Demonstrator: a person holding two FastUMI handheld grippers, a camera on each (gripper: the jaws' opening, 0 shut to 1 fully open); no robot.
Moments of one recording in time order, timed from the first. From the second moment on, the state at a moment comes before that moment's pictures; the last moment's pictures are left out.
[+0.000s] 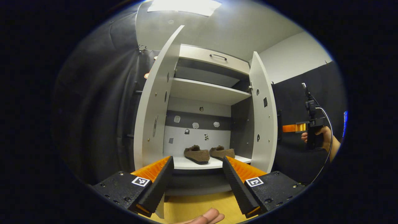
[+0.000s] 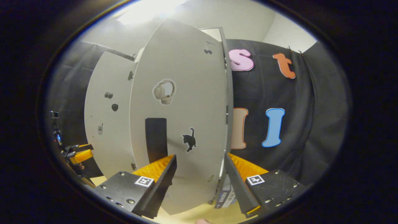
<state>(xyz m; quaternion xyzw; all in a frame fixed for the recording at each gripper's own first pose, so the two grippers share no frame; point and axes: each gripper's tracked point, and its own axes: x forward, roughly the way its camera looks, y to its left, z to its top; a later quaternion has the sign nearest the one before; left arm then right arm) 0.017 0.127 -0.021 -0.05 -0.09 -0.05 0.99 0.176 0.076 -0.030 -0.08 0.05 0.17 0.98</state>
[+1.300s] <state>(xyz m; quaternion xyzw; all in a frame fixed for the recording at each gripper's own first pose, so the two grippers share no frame) -0.022 0.232 -0.045 -0.05 0.02 0.05 1.00 0.088 0.070 -0.073 -0.05 -0.02 0.18 0.98</state>
